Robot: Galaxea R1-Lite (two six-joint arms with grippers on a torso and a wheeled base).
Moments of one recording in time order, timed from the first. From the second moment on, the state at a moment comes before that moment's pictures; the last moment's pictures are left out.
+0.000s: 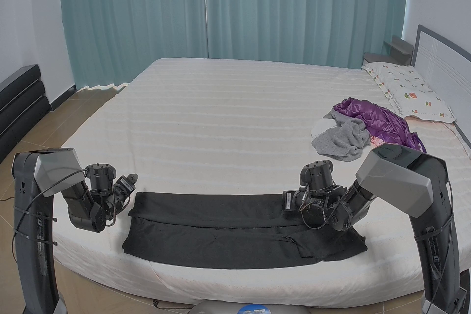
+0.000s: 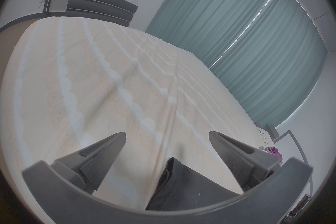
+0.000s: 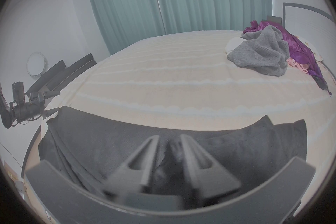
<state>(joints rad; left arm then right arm) 0.04 2.51 -0.90 -1.12 0.07 -0.77 0.44 2.55 -1.18 -0.76 -0.10 0.27</state>
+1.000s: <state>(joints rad) 0.03 2.51 -0.90 -1.12 0.07 -0.77 0.43 2.56 -1.23 -0.80 -0.13 0.36</state>
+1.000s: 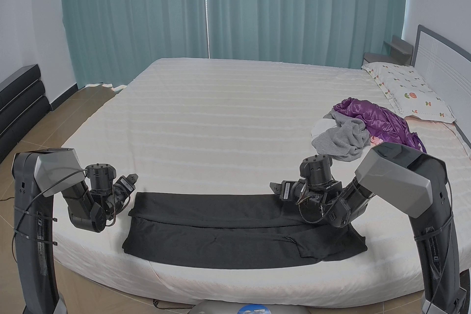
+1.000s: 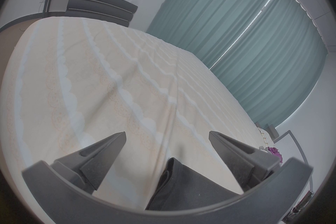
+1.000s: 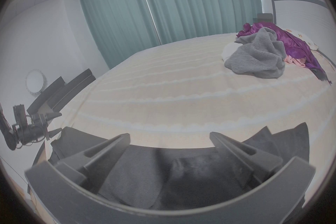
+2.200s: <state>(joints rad) 0.03 2.51 -0.90 -1.12 0.07 -0.77 0.23 2.52 -1.10 -0.81 -0.02 0.48</state>
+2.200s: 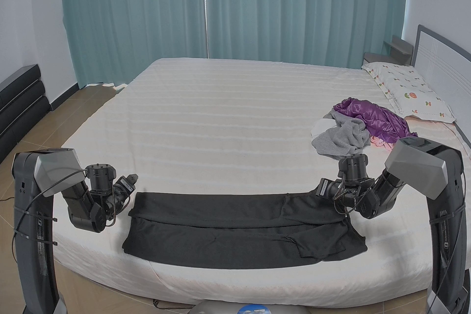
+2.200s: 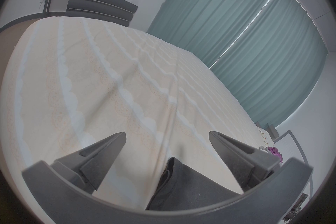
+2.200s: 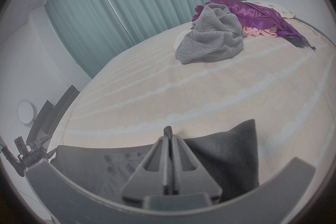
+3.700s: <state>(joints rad) -0.04 2.34 -0.45 -1.34 0.07 -0.79 0.22 2.31 -0.31 -1.55 0.12 0.86</state>
